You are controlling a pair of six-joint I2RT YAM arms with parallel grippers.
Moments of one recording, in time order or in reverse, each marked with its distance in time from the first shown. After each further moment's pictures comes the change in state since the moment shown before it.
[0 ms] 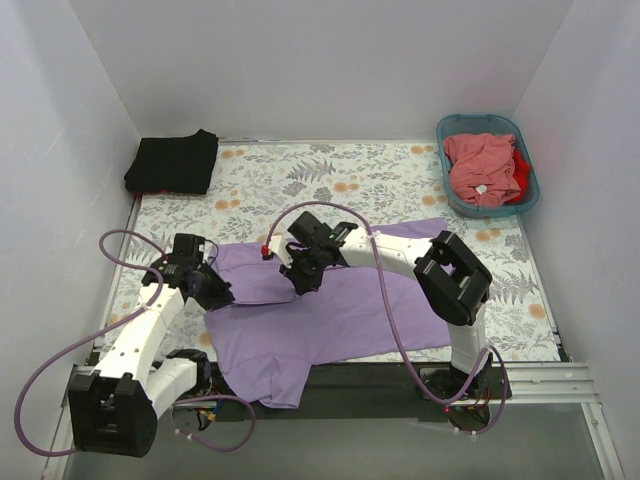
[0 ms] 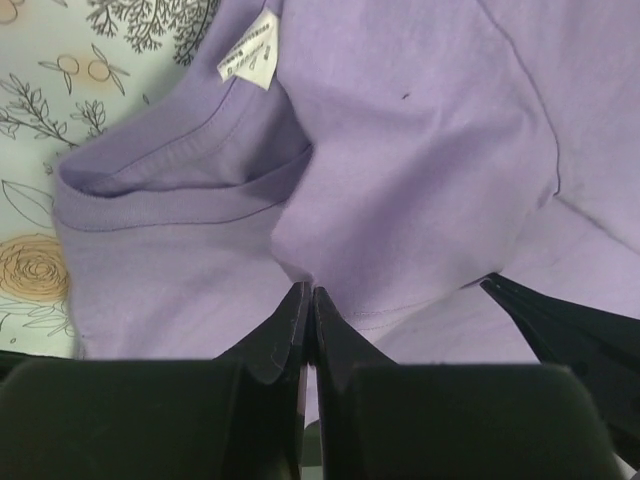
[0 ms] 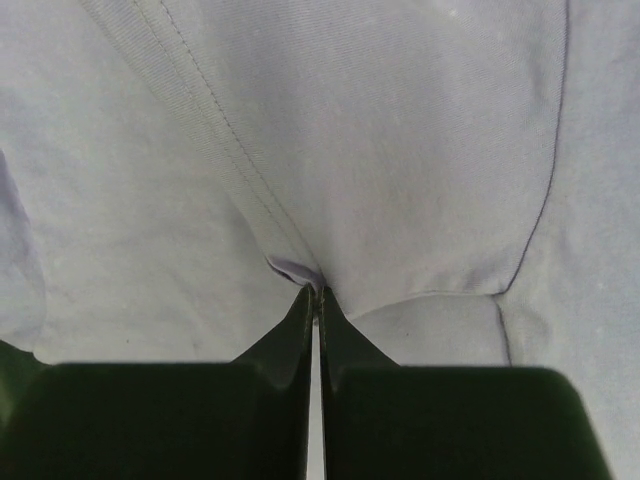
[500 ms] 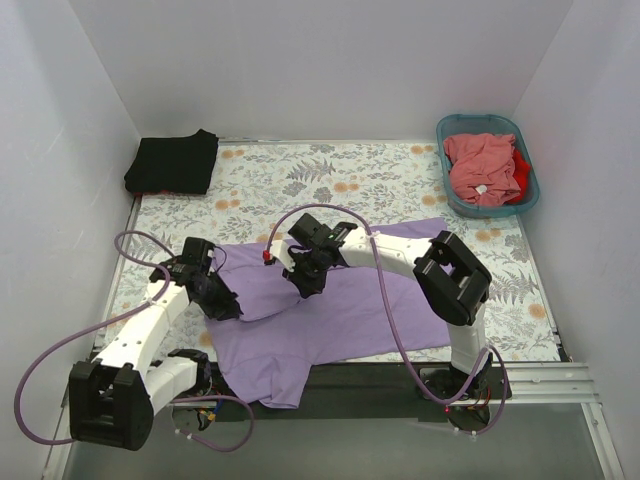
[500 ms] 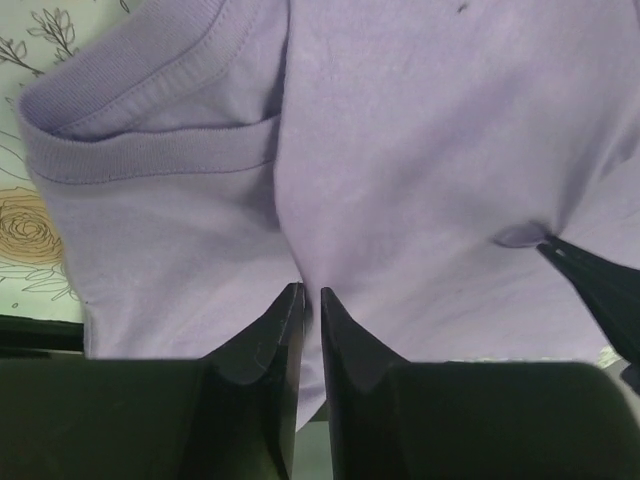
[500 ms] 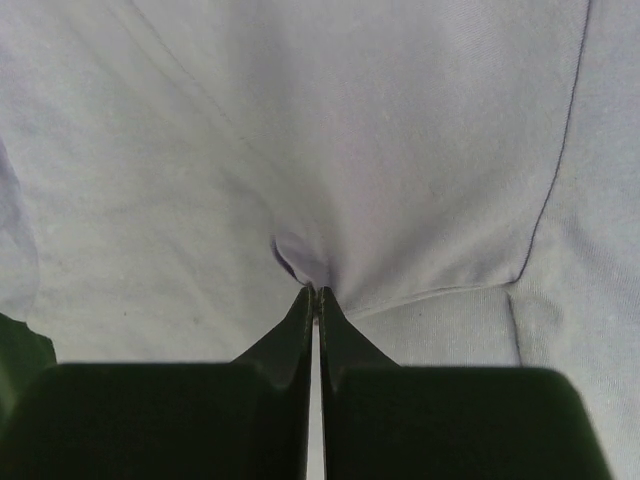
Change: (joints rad) left arm -0.056 0.038 -0.025 -0.061 0.054 0.024; right arm 0.000 0.002 0.003 -0.069 0.000 -0.049
